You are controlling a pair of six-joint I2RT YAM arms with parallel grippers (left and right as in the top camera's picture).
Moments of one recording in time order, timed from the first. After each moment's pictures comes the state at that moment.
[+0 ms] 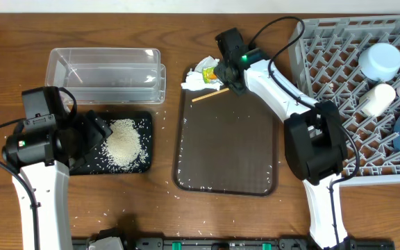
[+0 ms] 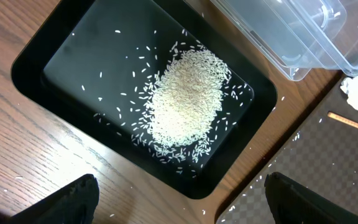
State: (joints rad) left arm 0.26 1.18 1.16 -1.17 0.07 -0.49; right arm 0.46 2.30 1.85 -0.68 0.08 1.20
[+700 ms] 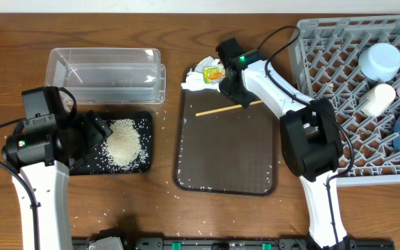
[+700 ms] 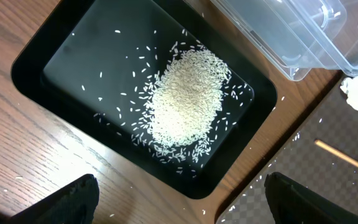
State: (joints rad) left arm 0.26 1.18 1.16 -1.17 0.07 -0.49; right arm 0.45 2.34 1.87 -0.98 0.08 1.20
